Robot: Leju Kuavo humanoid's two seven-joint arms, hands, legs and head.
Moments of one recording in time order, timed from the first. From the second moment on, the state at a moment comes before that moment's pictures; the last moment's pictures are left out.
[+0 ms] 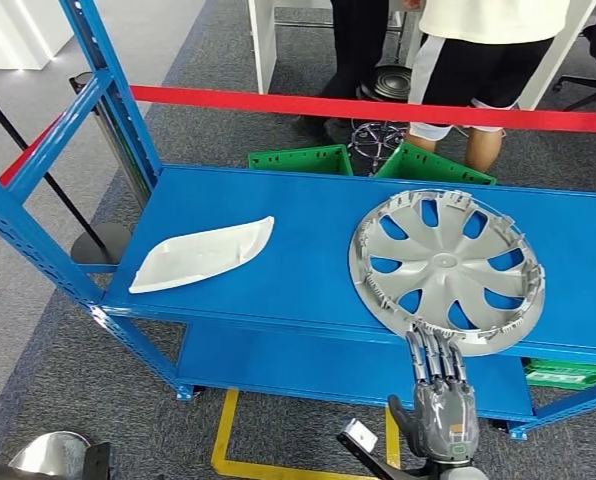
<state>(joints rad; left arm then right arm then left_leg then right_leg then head) -0.05 -0.16 0.94 -0.23 -0.63 0.18 -0.36 0.19 -0.17 0.43 -1.48 1.57 -0.69 0.12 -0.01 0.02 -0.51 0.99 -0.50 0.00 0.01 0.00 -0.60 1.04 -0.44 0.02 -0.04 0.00</state>
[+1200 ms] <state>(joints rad) -0.06 -0.16 0.96 -0.23 -0.70 0.16 -0.36 0.07 -0.21 0.52 -1.35 1.44 -0.65 0.02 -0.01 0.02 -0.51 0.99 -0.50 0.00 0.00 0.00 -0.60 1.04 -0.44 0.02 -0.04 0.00</state>
